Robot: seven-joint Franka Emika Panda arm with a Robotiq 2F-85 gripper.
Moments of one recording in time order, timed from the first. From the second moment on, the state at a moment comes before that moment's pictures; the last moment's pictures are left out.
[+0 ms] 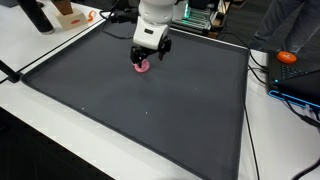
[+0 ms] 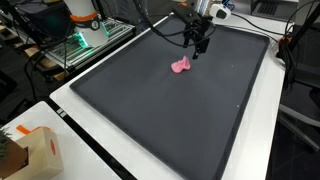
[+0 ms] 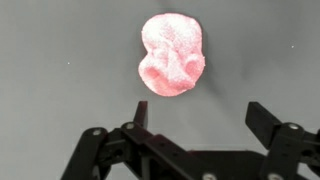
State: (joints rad) arm 0.13 0.45 0.12 -1.96 -0.30 2.25 -0.54
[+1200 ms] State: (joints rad) arm 0.01 0.47 0.07 -1.90 0.06 2.25 -0.07
